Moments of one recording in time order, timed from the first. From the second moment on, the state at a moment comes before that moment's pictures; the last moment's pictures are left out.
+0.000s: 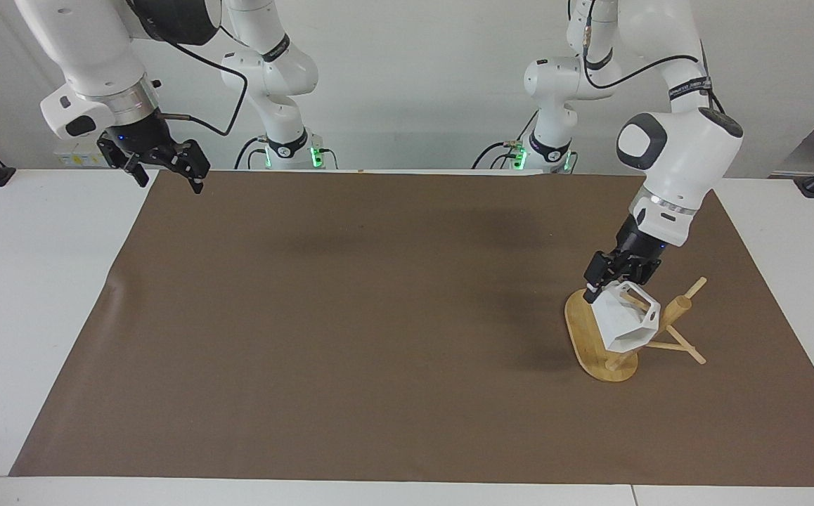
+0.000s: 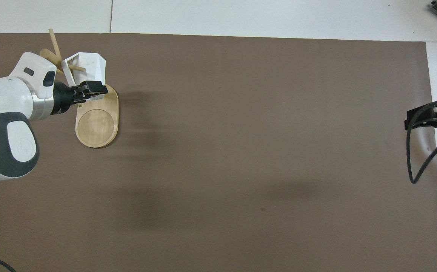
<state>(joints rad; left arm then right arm) -0.06 0.08 -0.09 -1.99 -0.36 2.43 -0.15 -0.05 0.02 0.00 -1.52 -0.06 1.49 0.07</state>
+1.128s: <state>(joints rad) -0.04 -0.07 -0.07 -1.90 -0.15 1.98 -0.07 -0.05 0.02 -0.04 -1.52 -0.05 1.51 -0.01</state>
